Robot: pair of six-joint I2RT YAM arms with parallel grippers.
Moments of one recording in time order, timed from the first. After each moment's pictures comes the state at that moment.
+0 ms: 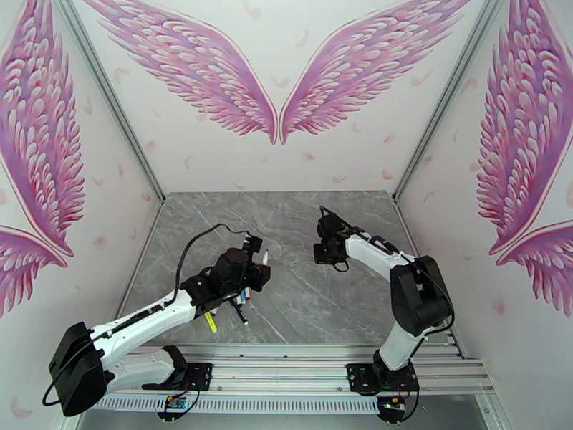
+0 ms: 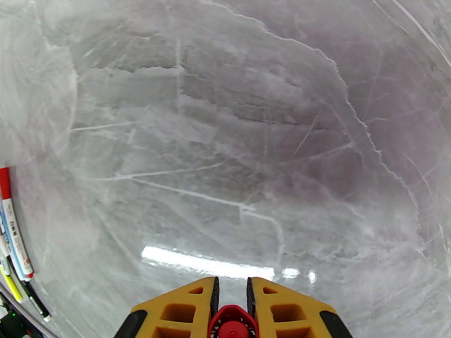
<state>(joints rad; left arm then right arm) -0.80 1.20 0.79 -0.17 0.01 -0.50 0.33 1.78 1.23 -0.67 -0.05 0.29</state>
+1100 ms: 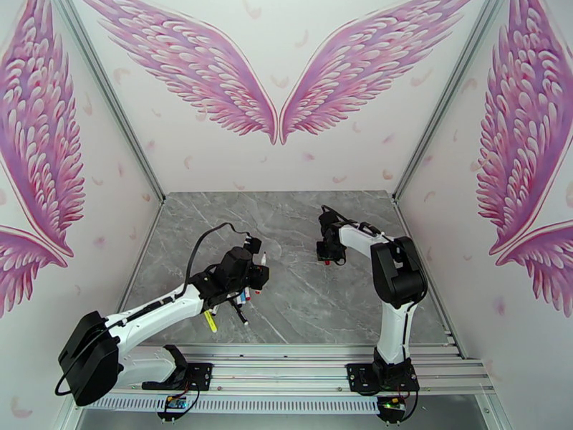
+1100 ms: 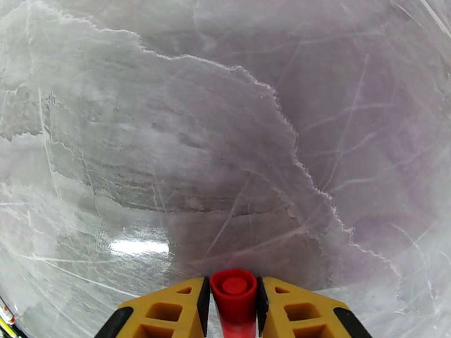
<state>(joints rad) -0.76 1.28 0.79 -0.19 0.01 -0.55 0.27 2.01 1.39 -0.72 0.01 0.27</state>
